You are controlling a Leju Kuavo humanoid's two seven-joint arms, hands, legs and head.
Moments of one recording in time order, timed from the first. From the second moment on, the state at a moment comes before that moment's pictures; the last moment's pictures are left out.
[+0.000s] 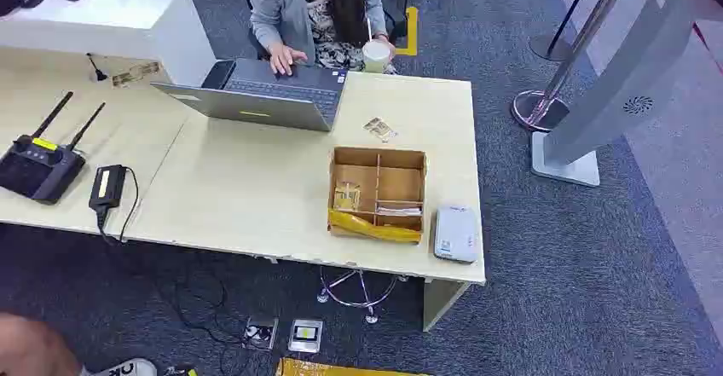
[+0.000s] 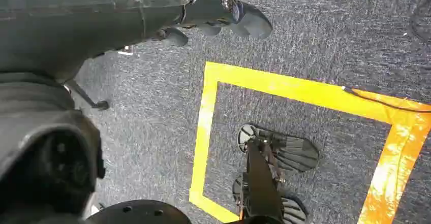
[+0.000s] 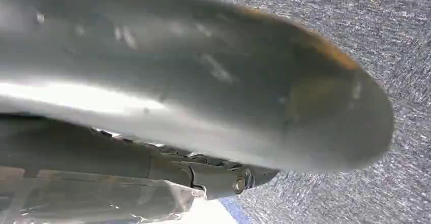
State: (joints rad) left arm -0.18 0.13 -1.02 -0.22 1.05 0.22 -0.01; right arm -0.15 -0.27 0.96 -0.24 -0.31 -0.32 0.09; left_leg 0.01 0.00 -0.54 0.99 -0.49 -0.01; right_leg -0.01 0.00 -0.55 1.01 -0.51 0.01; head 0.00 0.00
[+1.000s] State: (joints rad) left arm -0.16 0.15 -1.02 -0.22 1.06 0.23 -0.04; right arm -0.22 -0.44 0.83 -0.24 -0.69 -0.41 -0.10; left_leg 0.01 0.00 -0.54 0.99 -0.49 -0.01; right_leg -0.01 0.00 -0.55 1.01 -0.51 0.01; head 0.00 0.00
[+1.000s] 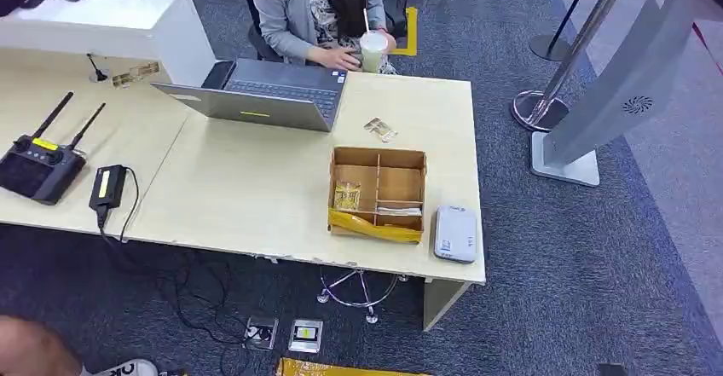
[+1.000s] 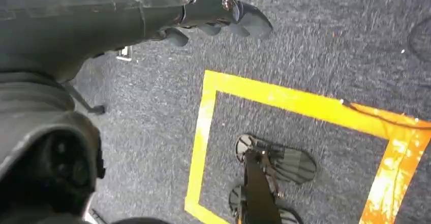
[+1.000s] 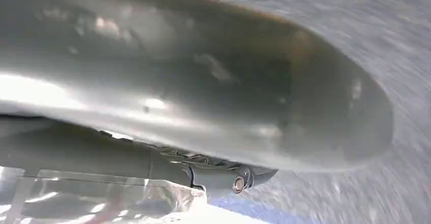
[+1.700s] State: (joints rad) left arm -0.17 0.16 -1.02 -0.22 1.01 0.23 -0.02; right arm -0.45 -0.72 0.60 -0.59 -0.36 -0.54 -0.01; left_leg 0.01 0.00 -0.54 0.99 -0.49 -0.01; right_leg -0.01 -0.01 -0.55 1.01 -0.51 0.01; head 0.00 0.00
